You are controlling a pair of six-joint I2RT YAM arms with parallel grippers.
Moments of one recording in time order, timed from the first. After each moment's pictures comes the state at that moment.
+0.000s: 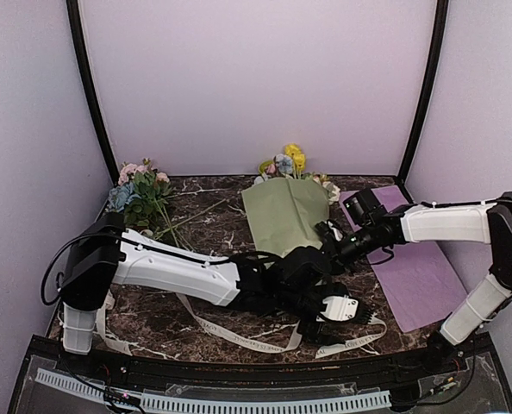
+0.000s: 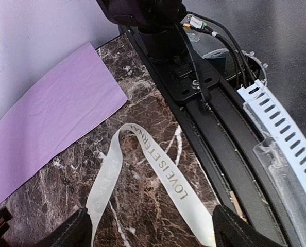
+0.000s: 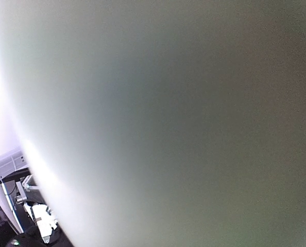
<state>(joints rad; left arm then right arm) -1.31 2.12 1.53 -0.05 0.30 0.61 0.58 1.55 0.90 -0.37 -0.73 0.65</state>
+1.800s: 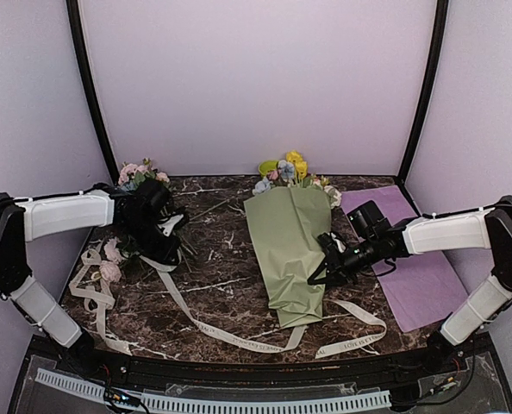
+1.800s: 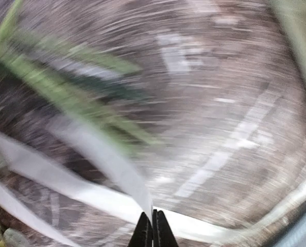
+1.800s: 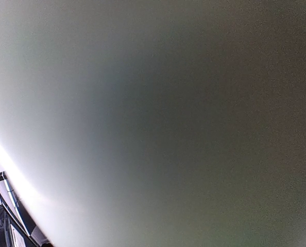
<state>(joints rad) -0.48 1.58 1.04 -0.75 0.12 -0.11 0.58 1.53 0.76 -0.25 -0.77 0.68</state>
